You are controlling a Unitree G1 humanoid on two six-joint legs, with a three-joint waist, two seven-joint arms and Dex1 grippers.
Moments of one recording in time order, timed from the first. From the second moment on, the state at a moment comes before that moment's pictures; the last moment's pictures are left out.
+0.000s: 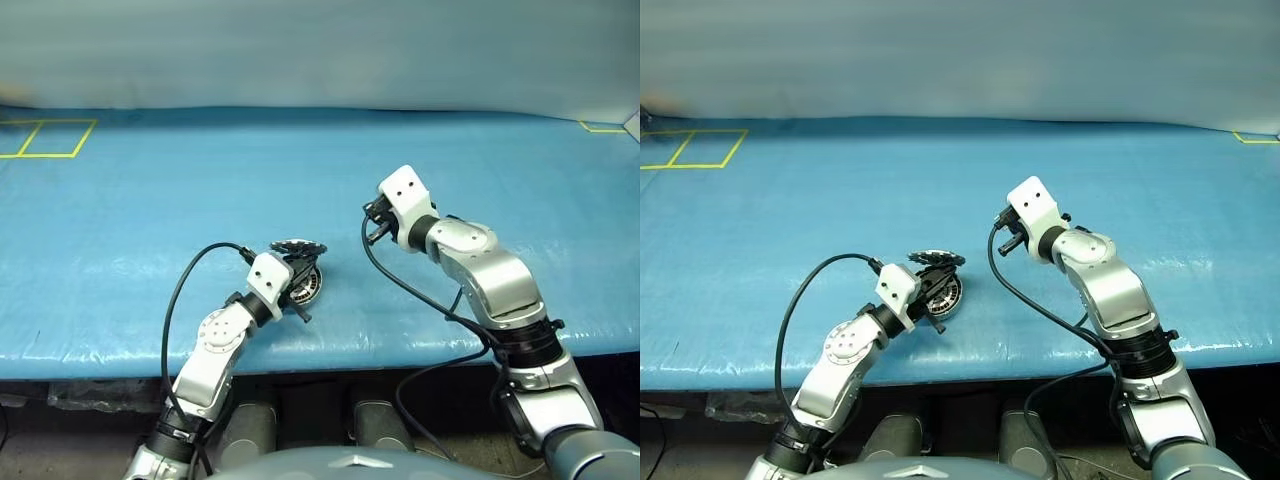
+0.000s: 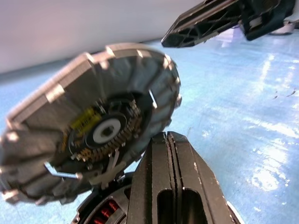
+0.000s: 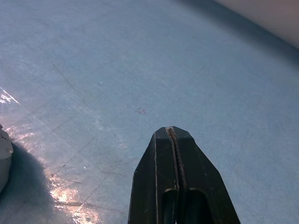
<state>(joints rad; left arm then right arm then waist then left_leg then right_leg) -0.03 0.19 -0.25 -0.15 -0.11 0.03 -0.48 -0.51 -0.46 0.18 -0.25 0.15 0.85 0.42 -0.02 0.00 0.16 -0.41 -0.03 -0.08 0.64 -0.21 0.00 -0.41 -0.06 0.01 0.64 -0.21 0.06</state>
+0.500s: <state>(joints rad) 0.29 0.23 -0.17 -0.31 -0.21 -0.03 -0.49 -0.59 -0.38 0.20 -0.09 0.18 0.70 0.55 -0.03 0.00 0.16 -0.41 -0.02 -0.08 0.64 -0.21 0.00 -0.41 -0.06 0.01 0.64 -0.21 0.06</state>
